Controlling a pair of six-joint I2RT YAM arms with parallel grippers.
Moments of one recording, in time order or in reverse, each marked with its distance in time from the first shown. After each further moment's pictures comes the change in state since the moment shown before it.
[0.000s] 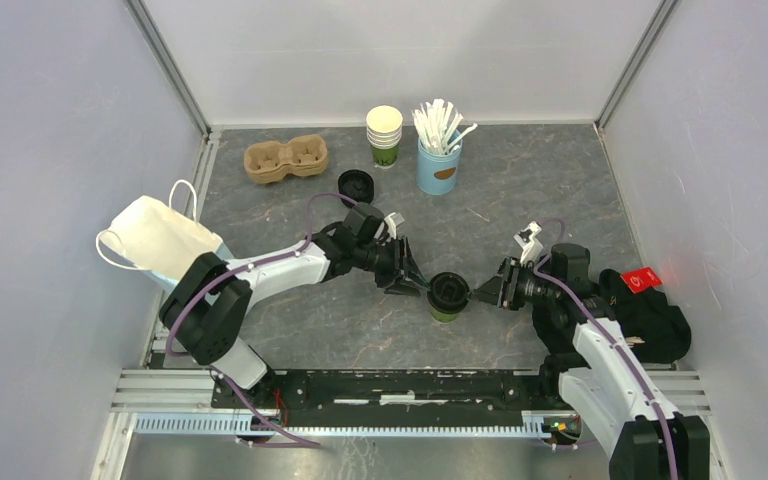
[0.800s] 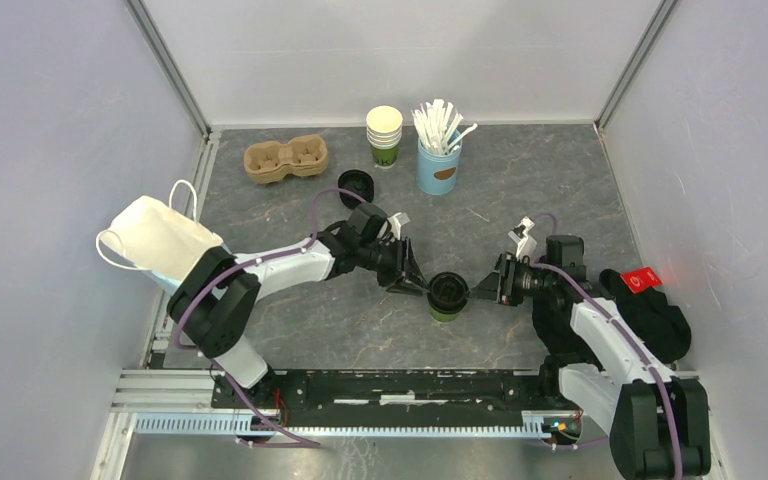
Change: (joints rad) left arm -0.012 0.074 0.027 -0.029 -0.016 0.104; right arm 0.000 0.176 0.058 -0.056 0.001 -0.072
